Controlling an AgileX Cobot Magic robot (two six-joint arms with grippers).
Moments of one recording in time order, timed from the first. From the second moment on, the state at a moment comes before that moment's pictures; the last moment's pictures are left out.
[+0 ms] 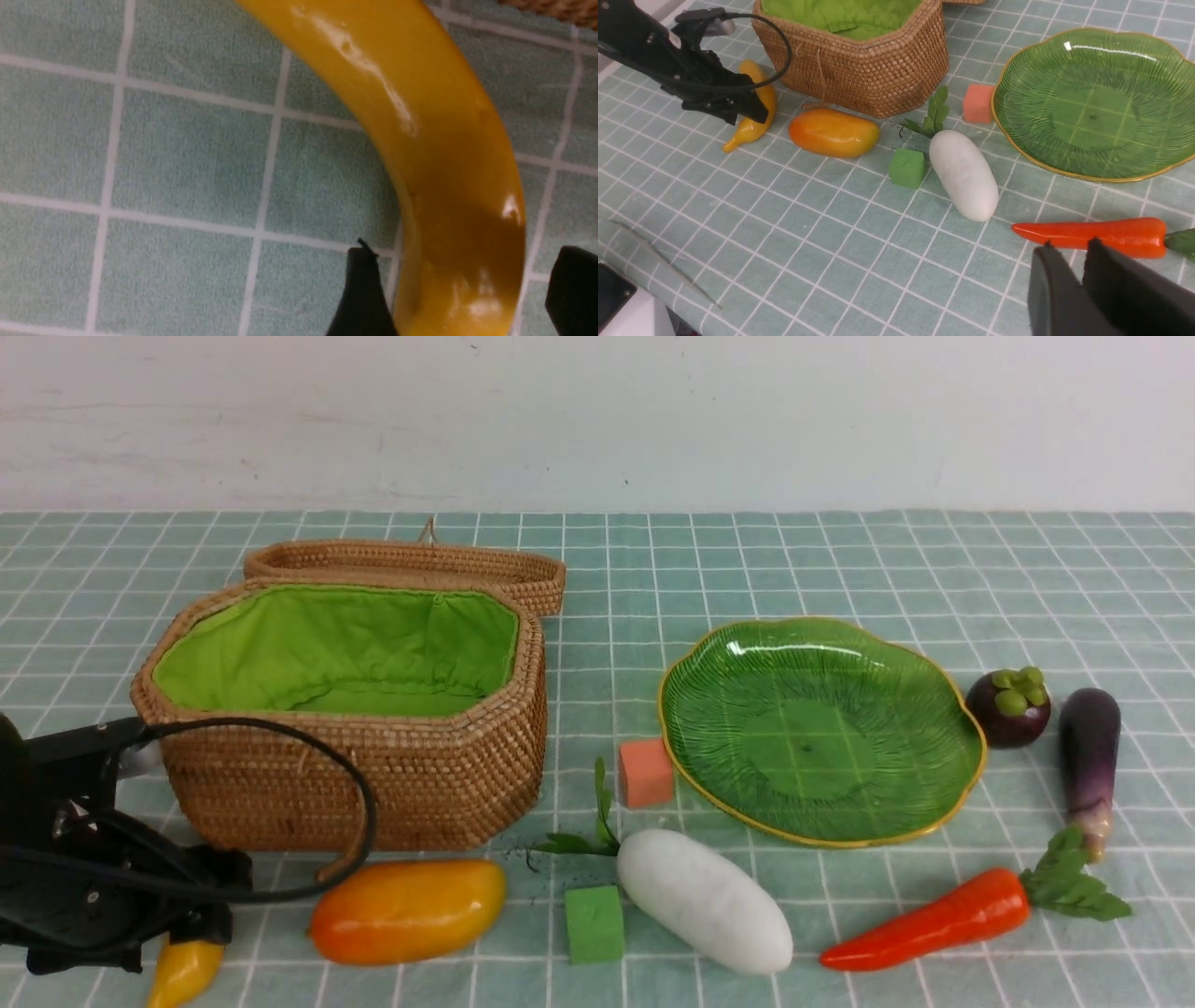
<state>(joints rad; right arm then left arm) 0.18 0.49 -0.97 0.46 1.15 -0.24 0.01 1.52 -0.71 -0.10 0.45 -0.14</state>
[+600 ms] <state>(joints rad) 0.18 0.49 -0.97 0.46 1.15 -0.26 0.01 1.60 -0.73 -0.01 0.48 -0.34</state>
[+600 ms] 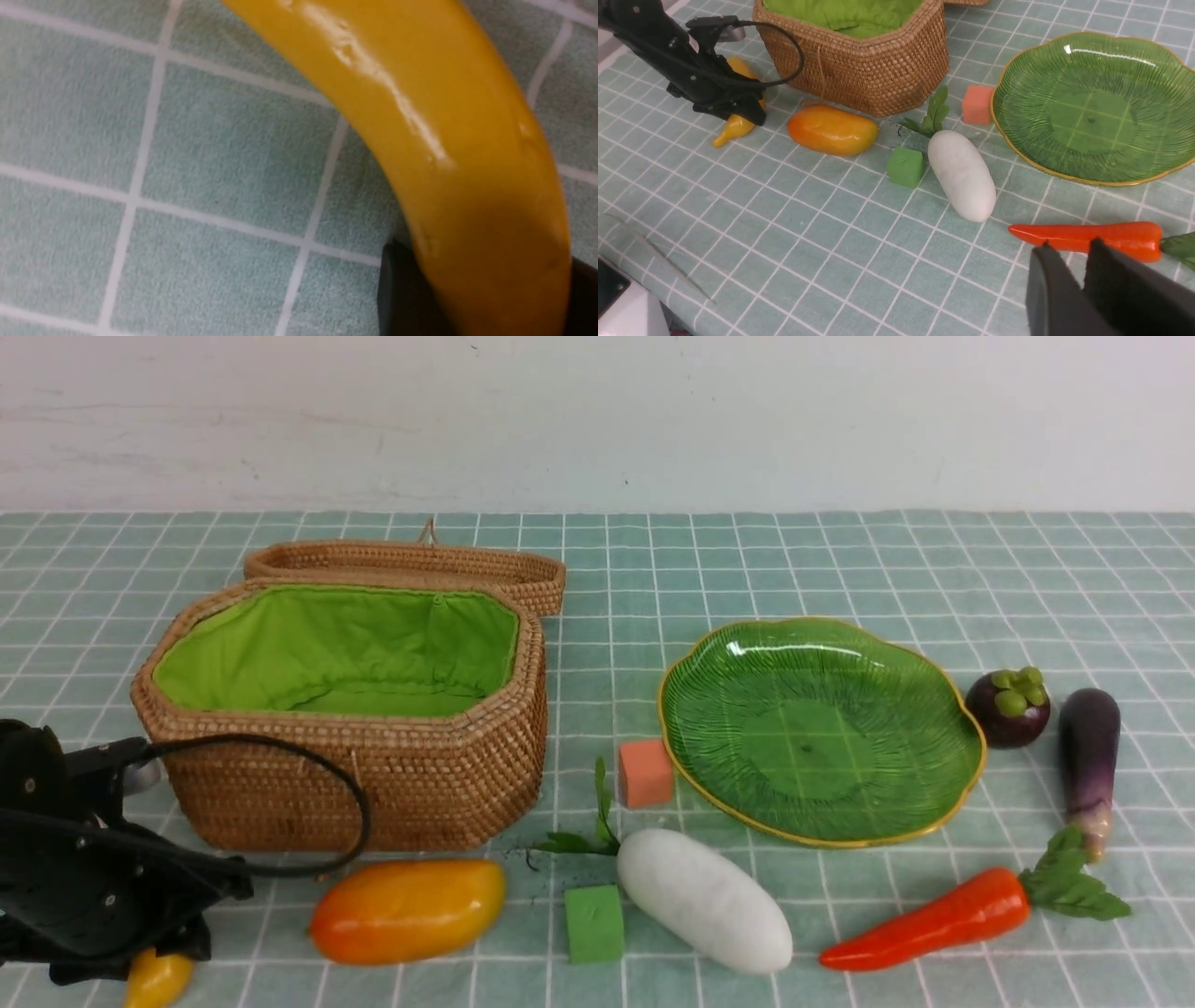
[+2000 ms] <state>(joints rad) 0.18 0.48 -1.07 0.40 1.27 -0.18 -0.75 2.51 -2.42 -0.05 1.07 0.37</state>
